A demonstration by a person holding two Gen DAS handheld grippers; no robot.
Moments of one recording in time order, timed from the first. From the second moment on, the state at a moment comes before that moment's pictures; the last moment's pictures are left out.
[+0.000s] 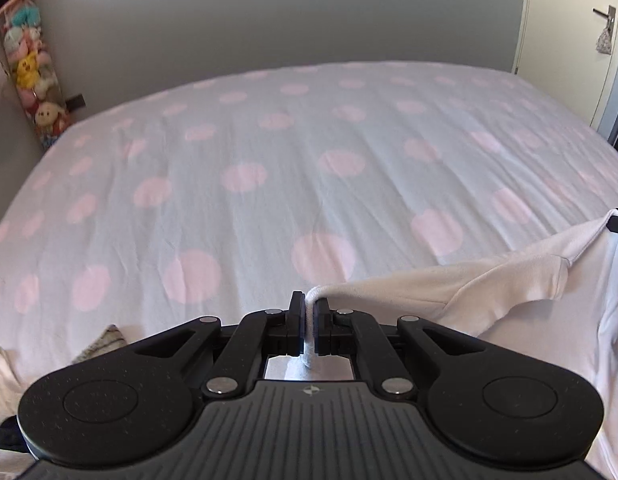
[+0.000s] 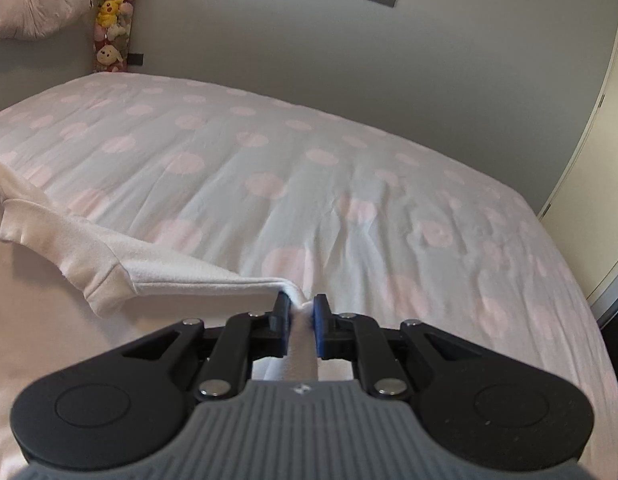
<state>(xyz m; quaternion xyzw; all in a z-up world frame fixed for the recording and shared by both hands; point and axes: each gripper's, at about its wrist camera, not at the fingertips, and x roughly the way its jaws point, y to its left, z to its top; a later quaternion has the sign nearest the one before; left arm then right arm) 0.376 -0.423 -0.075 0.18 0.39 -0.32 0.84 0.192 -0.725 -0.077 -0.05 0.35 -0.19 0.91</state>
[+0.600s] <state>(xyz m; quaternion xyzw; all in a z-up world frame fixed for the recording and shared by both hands) 0.346 -0.358 -0.091 0.14 0.42 -0.29 0.85 0.165 -0.708 -0.098 0.00 0.40 -0.19 0.90</state>
